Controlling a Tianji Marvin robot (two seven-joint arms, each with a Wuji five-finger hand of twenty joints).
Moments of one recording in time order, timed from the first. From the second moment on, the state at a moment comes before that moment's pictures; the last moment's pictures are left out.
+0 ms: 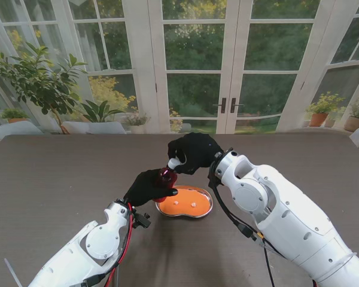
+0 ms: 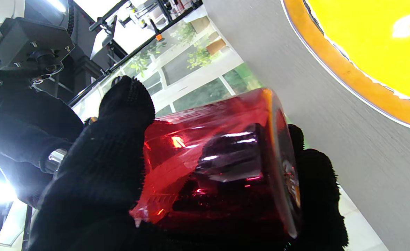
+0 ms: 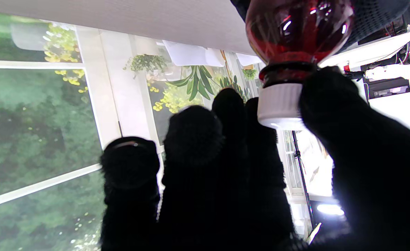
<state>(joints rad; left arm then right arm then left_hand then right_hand) 1.40 -1.22 -1.01 -1.29 0.14 -0.45 0.21 -1.12 -1.11 0.90 -1.54 -0.71 -0.23 0.01 0.91 -0.63 0.35 -0.15 0.79 0.47 0.63 0.55 1.07 0.44 0.36 0.69 0.78 0.50 0.72 0.66 0.35 0.52 1.28 0.71 0.45 -0.93 1.23 -0.38 0.81 -0.09 0.94 0.17 1.18 -0.05 0.67 0.78 1.27 -0.05 1.08 0.76 0.87 0.13 1.48 0.88</state>
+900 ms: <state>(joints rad) 1.40 -1.22 -1.01 -1.29 0.14 -0.45 0.21 -1.11 -1.11 0.89 -1.53 -0.71 -0.24 -0.02 0.91 -0.63 0.34 -0.15 0.79 0.47 0.63 0.55 1.08 0.44 0.36 0.69 0.78 0.50 0.72 0.66 0.34 0.52 1.28 0.71 0.44 -0.95 1.26 -0.38 0.83 -0.09 0.92 0.19 1.20 -0.05 0.70 0.78 1.27 -0.05 1.11 0.76 0.88 0.13 1.48 0.88</state>
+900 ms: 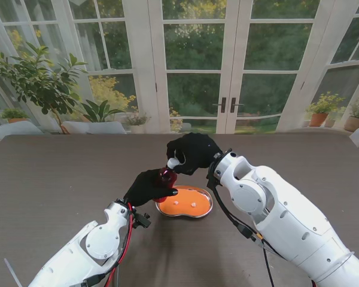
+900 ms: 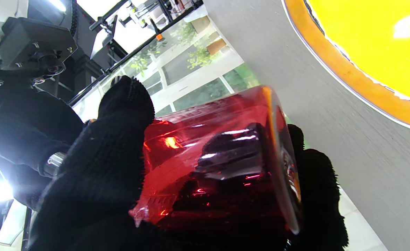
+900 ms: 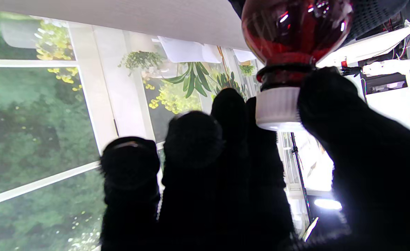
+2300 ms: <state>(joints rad) 1.41 -1.22 -1.03 -1.30 0.16 -0.44 0.22 -1.18 -1.12 1.03 -1.57 -0.73 -0.11 -0.01 0.91 -0.63 0.34 -0.15 0.80 0.47 0.63 0.55 1.08 0.44 0.36 0.69 0.78 0.51 0.72 0.66 0.34 0.52 1.28 0.71 0.42 -0.91 1.24 -0.38 0.83 -0.09 0.92 0.19 1.21 -0.06 0.72 0.79 1.28 -0.05 1.15 0.76 0.89 0.13 1.48 0.87</state>
